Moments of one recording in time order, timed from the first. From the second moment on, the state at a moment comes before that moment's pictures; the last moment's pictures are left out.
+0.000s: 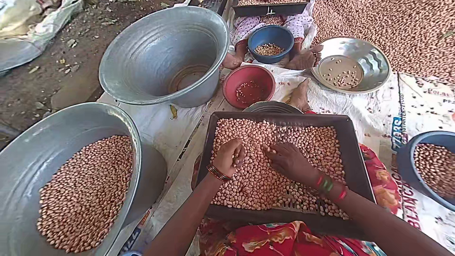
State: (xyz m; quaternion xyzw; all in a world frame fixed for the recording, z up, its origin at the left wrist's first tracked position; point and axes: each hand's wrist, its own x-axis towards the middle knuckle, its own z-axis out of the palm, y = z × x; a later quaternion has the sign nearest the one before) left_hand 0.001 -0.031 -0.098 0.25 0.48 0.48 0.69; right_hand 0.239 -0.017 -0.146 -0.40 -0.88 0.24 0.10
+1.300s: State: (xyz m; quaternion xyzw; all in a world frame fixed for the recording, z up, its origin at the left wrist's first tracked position) left_hand 0.036 0.027 -0.074 0.68 0.65 -0.07 0.33; right_hand 0.272 0.005 -0.109 -0.60 -0.78 0.18 -0.09
